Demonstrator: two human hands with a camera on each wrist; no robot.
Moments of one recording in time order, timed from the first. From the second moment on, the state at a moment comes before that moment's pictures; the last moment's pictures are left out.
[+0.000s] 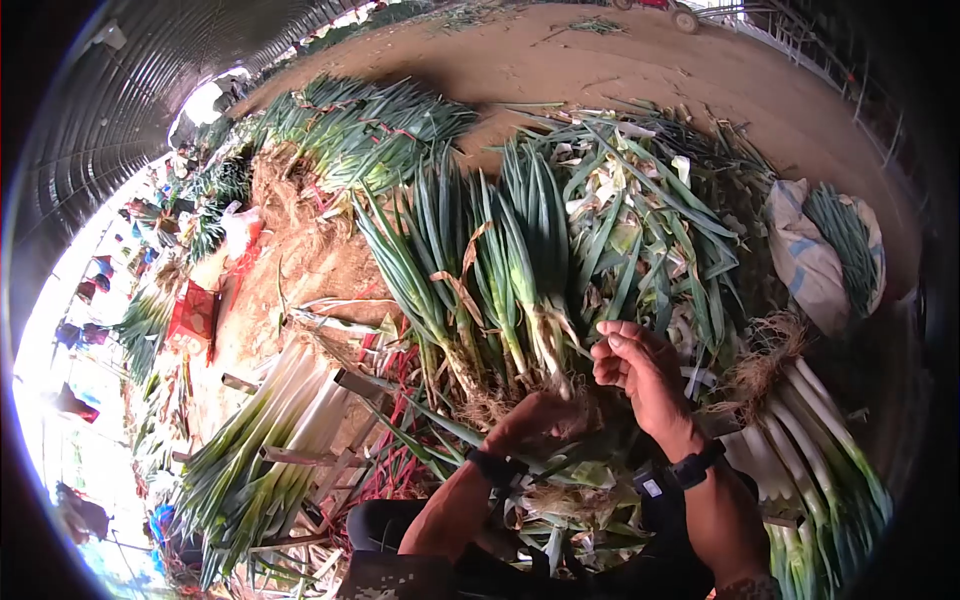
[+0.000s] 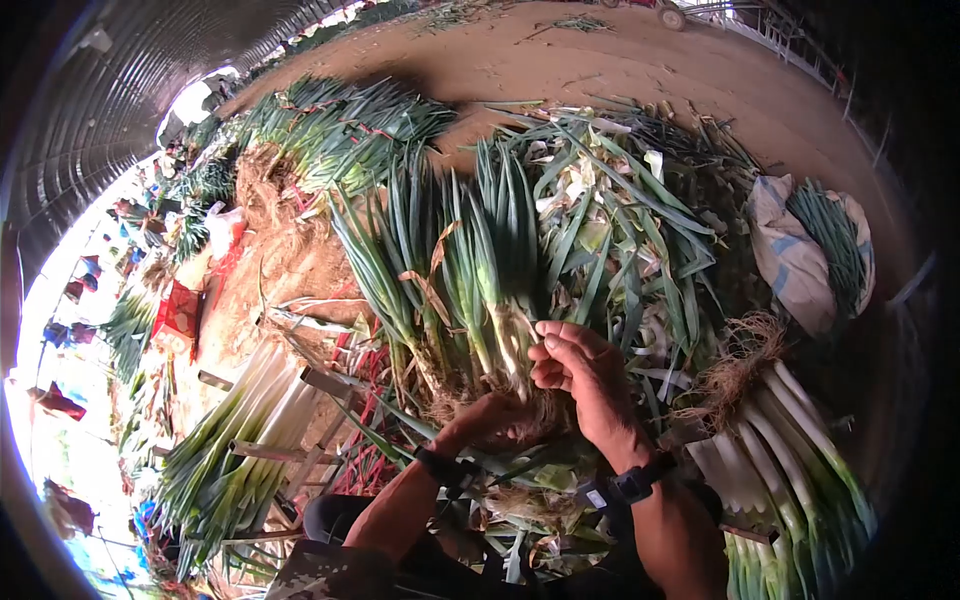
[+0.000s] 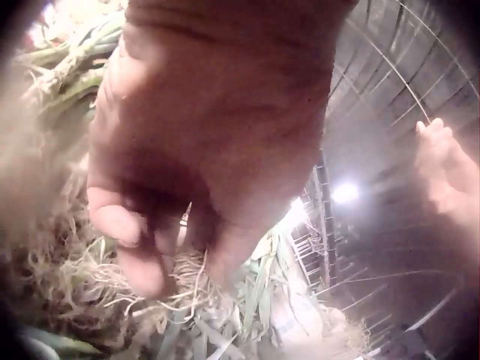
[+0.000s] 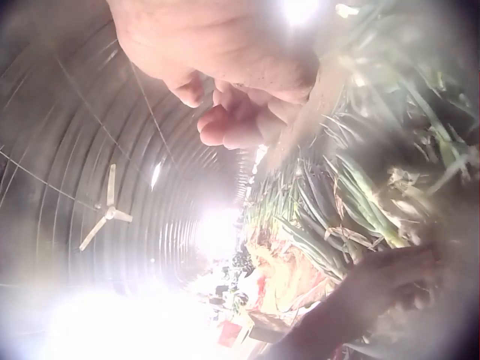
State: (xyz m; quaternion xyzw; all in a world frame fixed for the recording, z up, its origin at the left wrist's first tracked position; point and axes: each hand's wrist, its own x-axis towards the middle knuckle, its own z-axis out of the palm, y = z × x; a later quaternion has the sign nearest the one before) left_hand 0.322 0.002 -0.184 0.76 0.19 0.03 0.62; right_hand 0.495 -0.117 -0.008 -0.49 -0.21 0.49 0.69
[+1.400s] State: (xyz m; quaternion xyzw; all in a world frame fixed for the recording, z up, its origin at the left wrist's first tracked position) left_hand 0.255 0.006 -0.021 0.56 0.26 0.44 0.65; right_hand 0.436 -0.148 -0.011 -0.57 -0.33 0.54 0.52
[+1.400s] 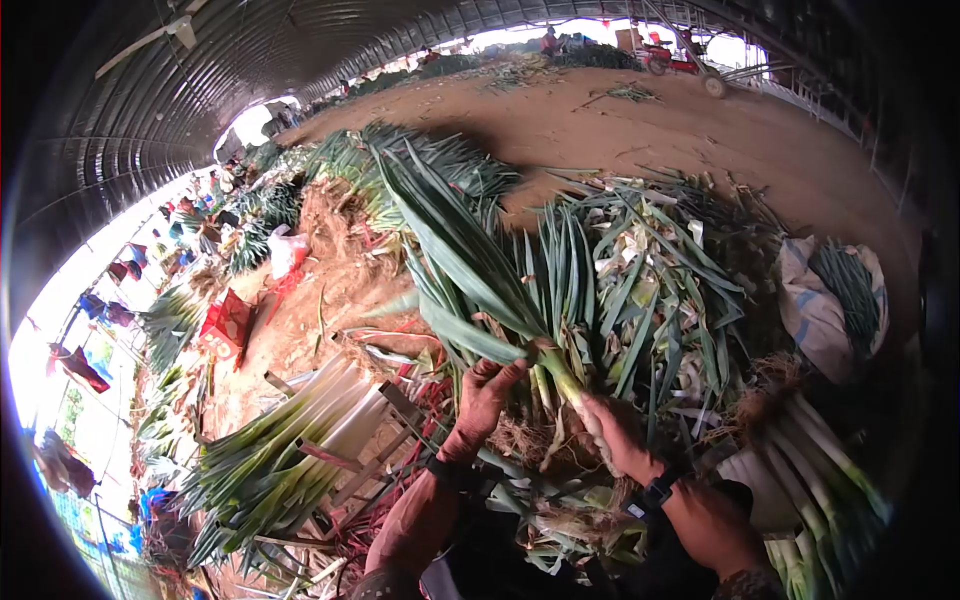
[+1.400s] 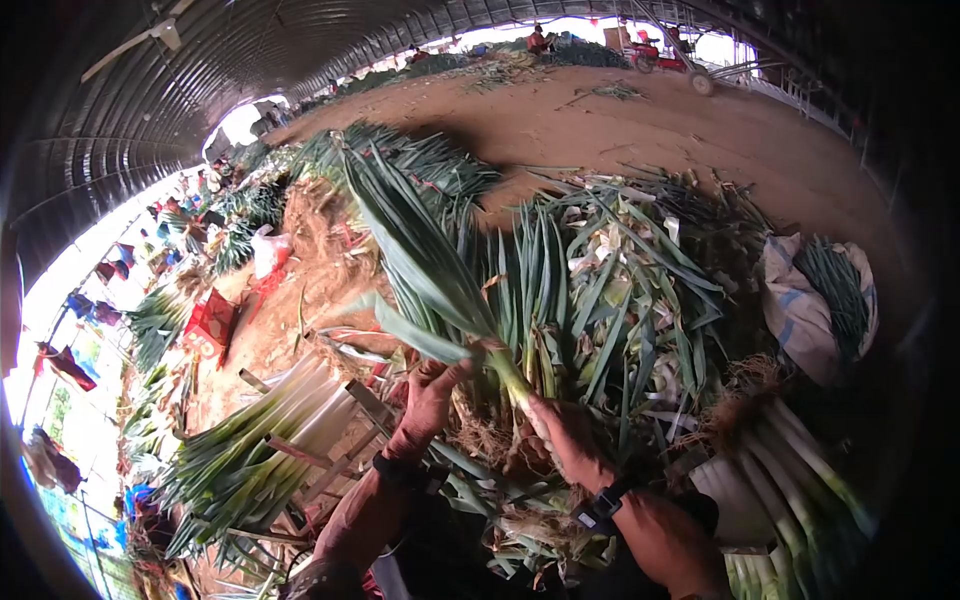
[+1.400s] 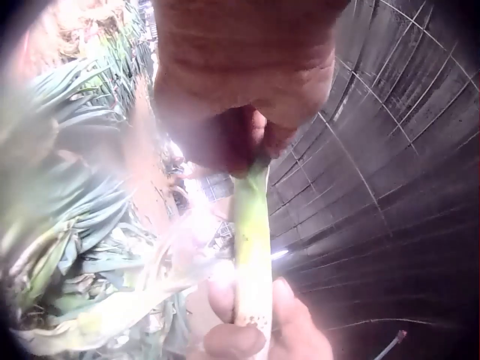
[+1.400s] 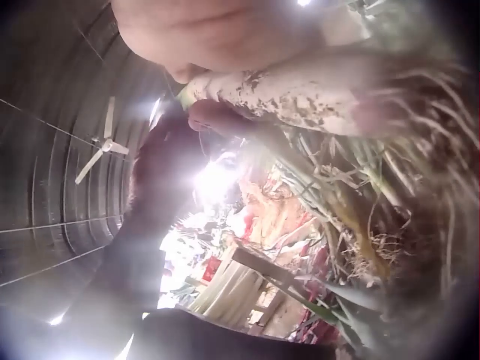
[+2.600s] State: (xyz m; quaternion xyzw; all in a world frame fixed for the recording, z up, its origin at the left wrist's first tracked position) left_hand 0.247 0.018 -0.036 0.38 0.32 0.36 0.79; right_hand 0.409 -0.116 -0.048 -0.51 -0.34 0.59 0.52
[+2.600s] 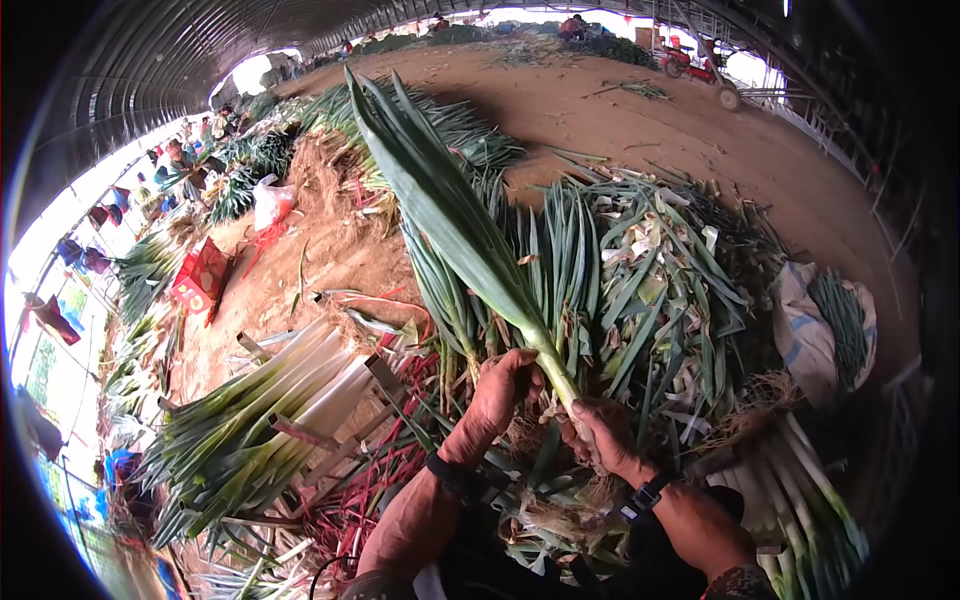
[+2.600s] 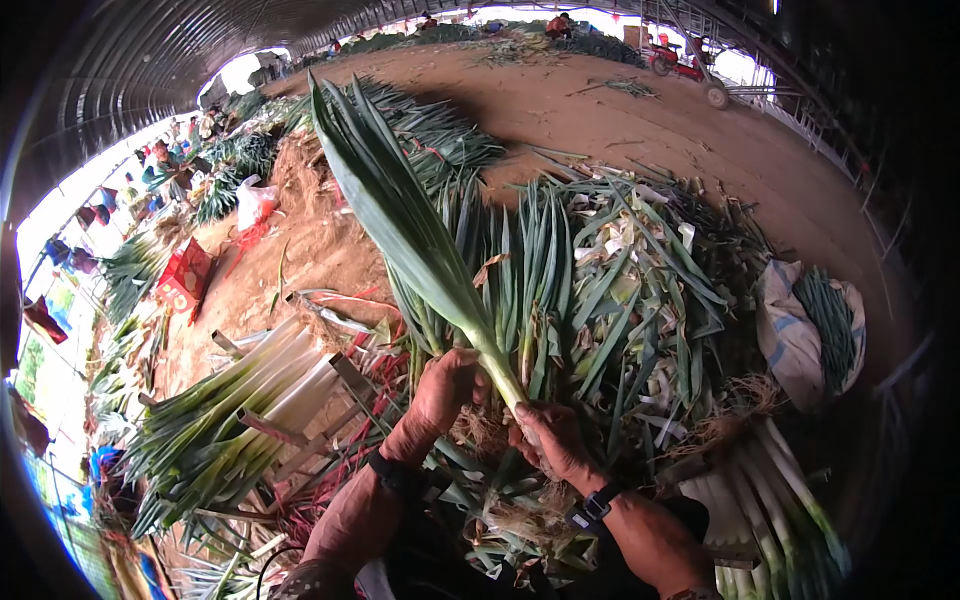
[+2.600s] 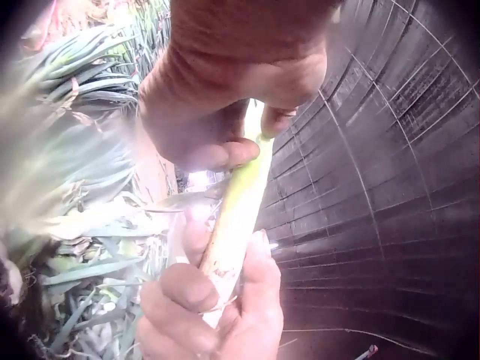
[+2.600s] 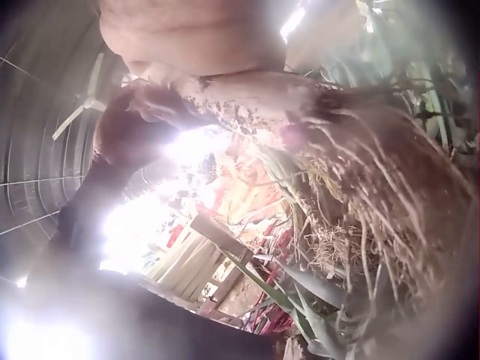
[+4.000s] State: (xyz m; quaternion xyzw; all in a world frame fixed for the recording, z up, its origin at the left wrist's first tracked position) left_hand 0.218 0.040 -0.013 0.38 0.21 0.48 0.76; right_hand 0.406 -0.124 -0.030 -0.56 -0.46 0.50 0.47
